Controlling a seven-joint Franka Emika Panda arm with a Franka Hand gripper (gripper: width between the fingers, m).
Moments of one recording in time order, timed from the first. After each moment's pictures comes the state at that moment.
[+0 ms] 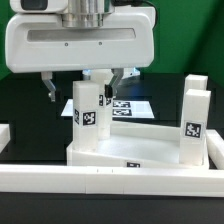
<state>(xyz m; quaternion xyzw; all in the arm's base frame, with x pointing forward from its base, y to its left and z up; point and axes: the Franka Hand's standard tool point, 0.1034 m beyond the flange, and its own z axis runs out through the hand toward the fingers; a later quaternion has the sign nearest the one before) 0.588 -0.080 0.105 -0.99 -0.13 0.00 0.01</state>
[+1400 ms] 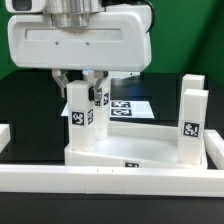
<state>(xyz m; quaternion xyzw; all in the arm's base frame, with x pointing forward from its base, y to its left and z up) 0.587 -0.082 0.105 -0.97 0.24 0.00 0.04</state>
